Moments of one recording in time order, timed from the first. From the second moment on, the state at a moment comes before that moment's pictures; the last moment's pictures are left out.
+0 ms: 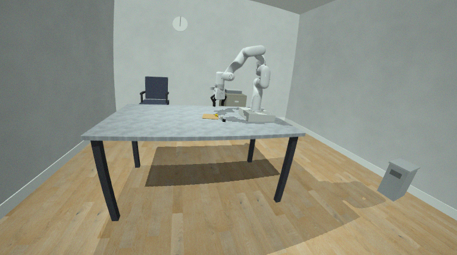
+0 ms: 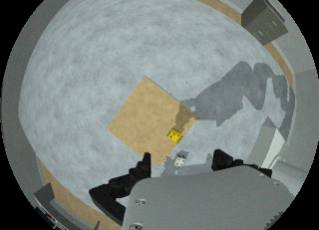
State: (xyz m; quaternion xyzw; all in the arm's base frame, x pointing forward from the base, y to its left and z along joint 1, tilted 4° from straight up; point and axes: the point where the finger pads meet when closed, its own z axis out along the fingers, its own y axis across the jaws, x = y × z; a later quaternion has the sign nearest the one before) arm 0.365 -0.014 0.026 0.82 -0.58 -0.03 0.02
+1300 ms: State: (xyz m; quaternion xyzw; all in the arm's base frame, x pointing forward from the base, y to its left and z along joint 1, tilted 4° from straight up) arm 0.339 0.020 0.014 1.00 -0.05 -0.03 0.00
